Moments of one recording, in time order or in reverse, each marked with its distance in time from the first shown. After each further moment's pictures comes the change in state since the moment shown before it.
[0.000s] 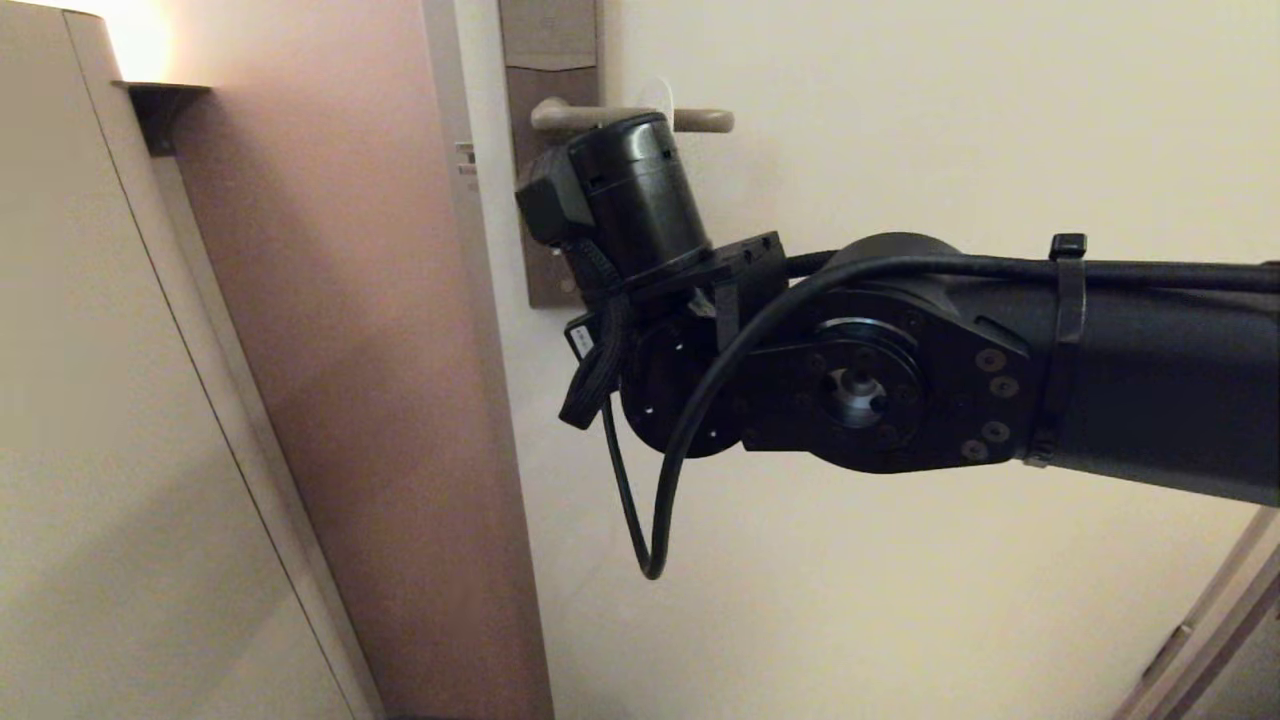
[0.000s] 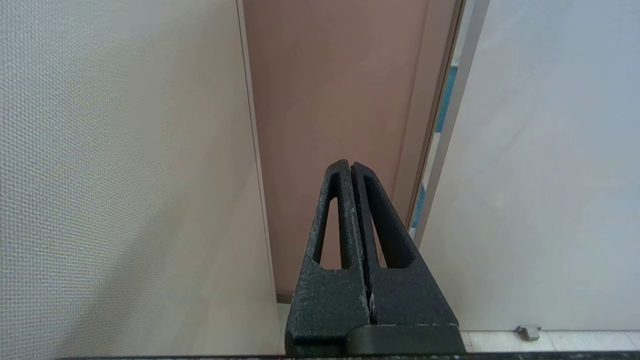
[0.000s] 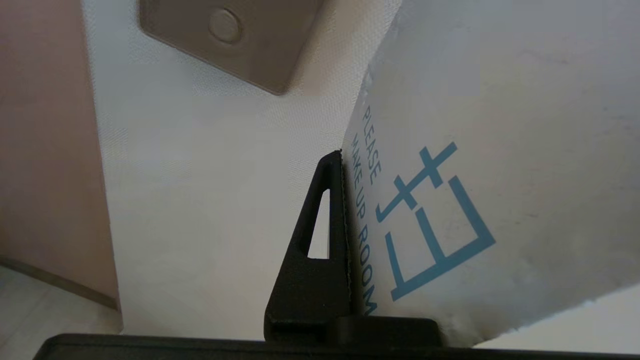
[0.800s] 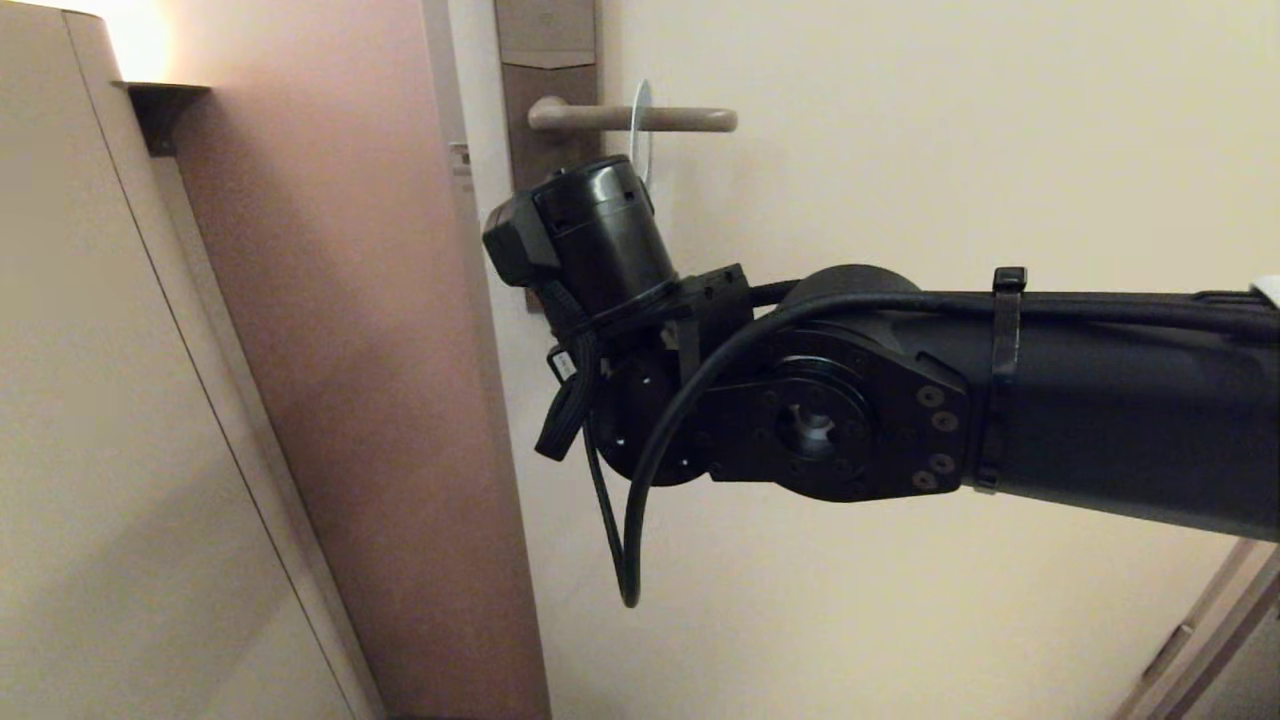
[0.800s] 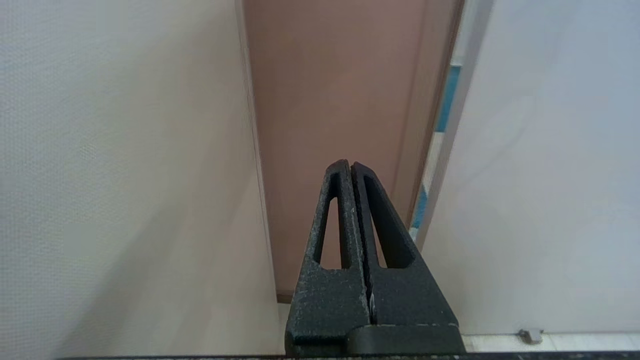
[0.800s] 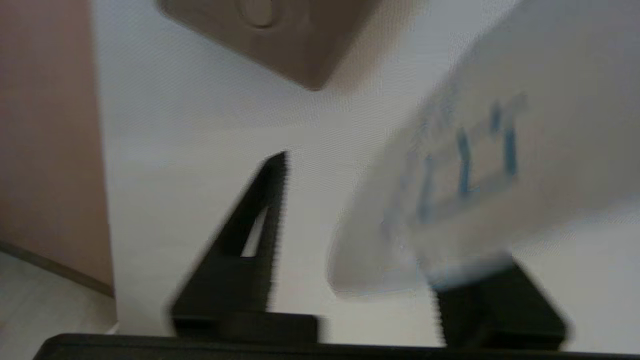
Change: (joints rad) left arm 0.001 0.000 0.001 0.000 0.000 0.000; right arm 0.019 0.027 0.000 0.000 -0.009 -0.007
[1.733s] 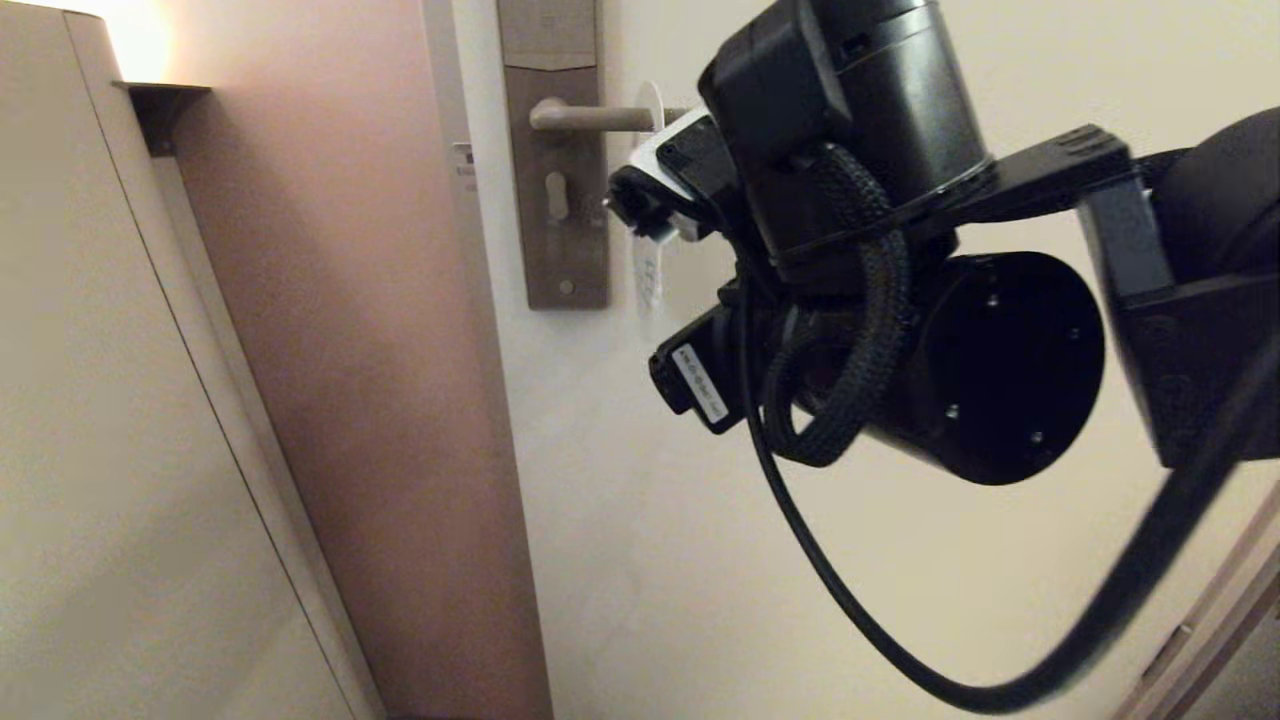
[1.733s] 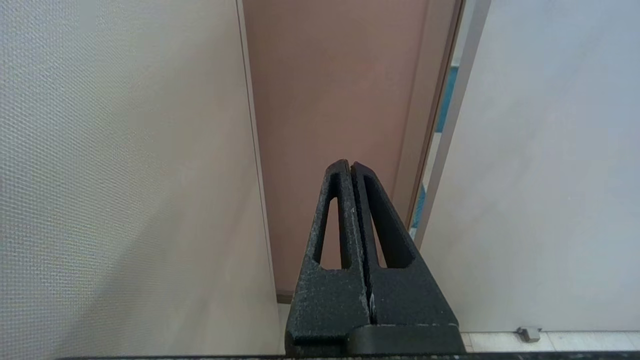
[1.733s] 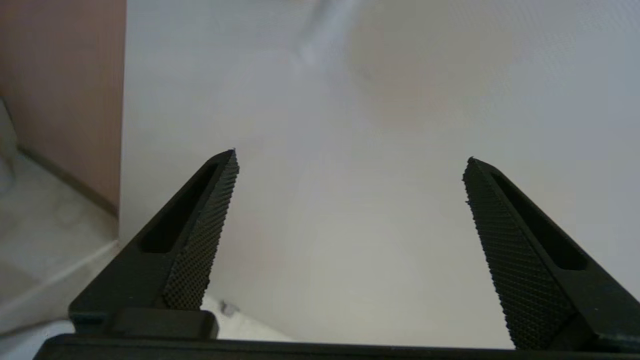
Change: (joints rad) left arm -0.001 0.000 -0.001 0.000 0.000 0.000; right arm 0.003 -0.327 0.246 0.162 0.144 -0.046
